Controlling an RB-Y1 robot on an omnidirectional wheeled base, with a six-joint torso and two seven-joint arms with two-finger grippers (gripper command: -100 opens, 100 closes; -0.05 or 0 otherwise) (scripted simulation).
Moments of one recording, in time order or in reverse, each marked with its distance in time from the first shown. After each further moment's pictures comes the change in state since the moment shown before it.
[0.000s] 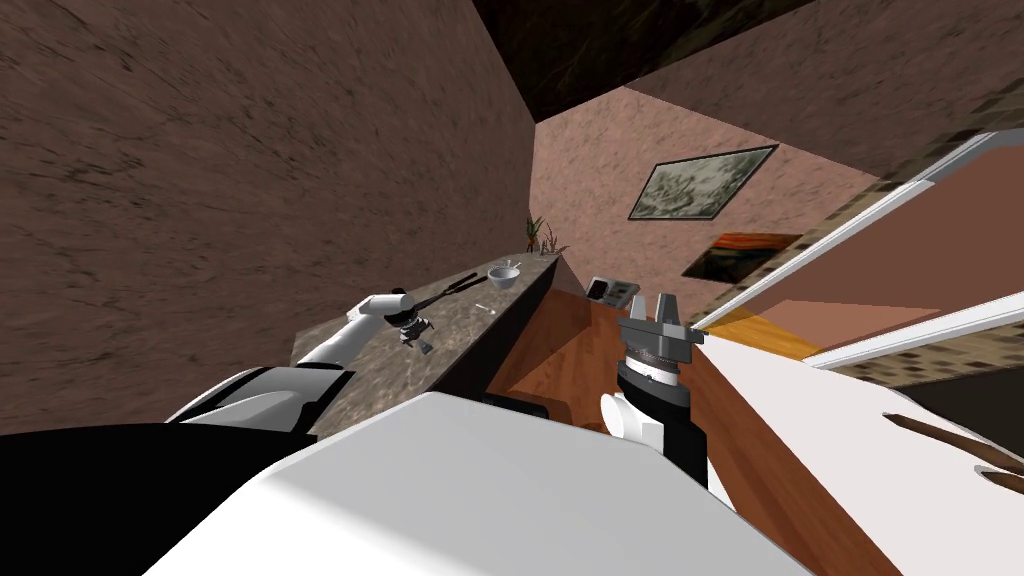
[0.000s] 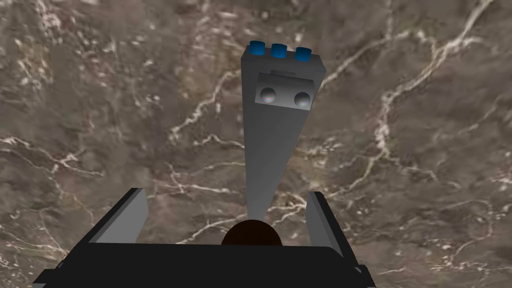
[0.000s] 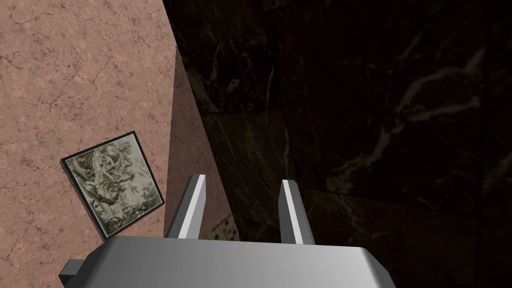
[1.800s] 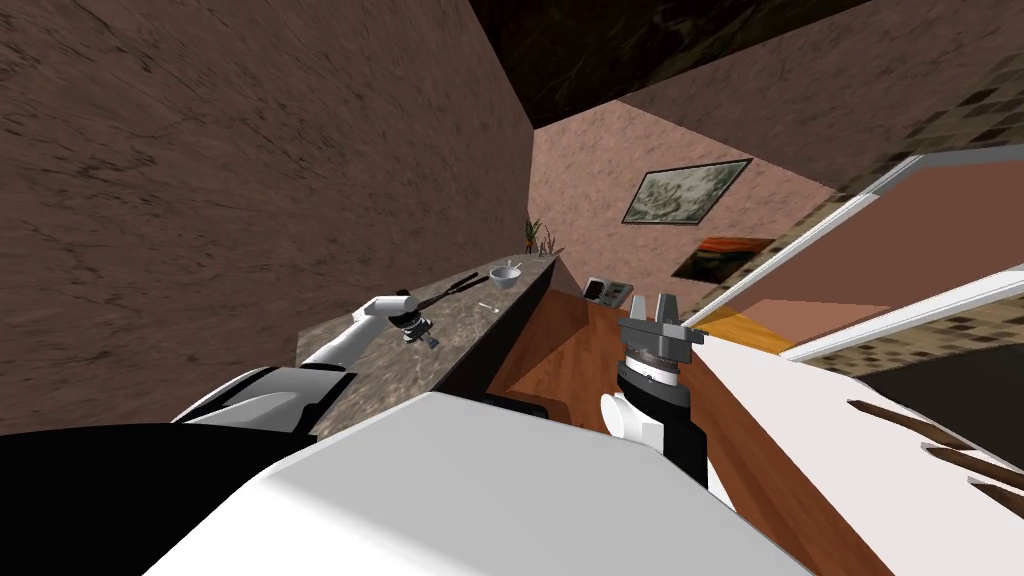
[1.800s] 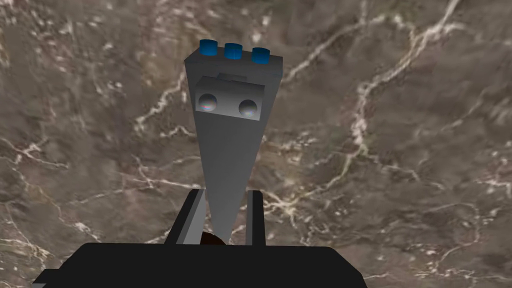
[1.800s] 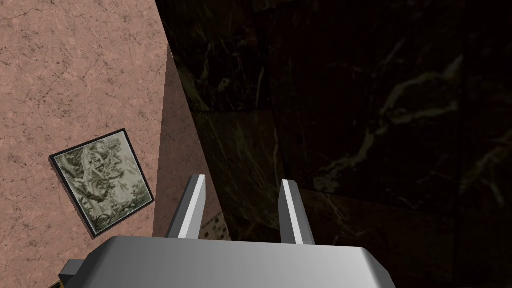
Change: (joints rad) left arm 0.004 -0.010 -0.034 -0.016 -0.003 -0.019 0.073; right arm 0.000 0.000 0.000 0.000 0.000 0.000 0.000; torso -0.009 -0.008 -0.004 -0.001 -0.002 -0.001
